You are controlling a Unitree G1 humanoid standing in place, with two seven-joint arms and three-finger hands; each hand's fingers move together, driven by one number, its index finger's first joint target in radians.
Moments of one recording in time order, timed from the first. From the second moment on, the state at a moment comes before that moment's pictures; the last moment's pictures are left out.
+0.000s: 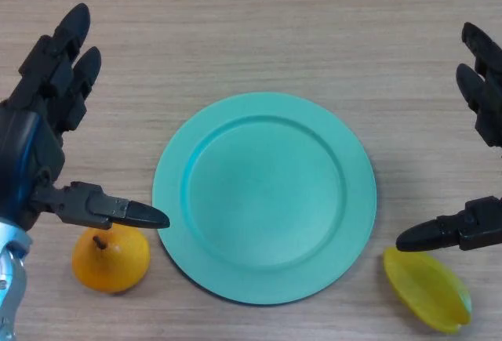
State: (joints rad) left arm -0.04 0.29 0.20 -0.42 -0.19 0.16 -0.23; right arm 0.01 -0.25 -0.12 -0.60 0.00 0.34 0.23
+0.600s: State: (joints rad) left arm -0.05 0.30 0.22 -0.42 -0.17 0.15 -0.23; right arm -0.01 -0.25 -0.12 -0.59 0.00 0.34 0.23
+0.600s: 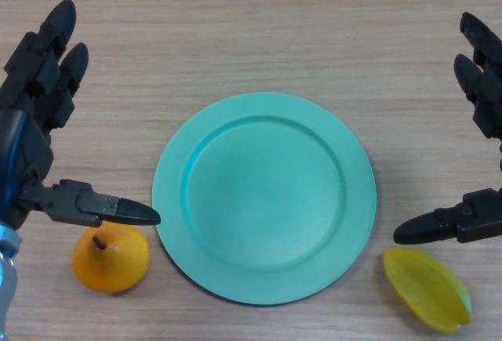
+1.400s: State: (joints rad) left arm -0.07 0.30 0.22 -0.38 -0.17 0.14 -0.21; right arm 0.18 -0.21 -0.12 -0.51 -0.24 0.24 0.23
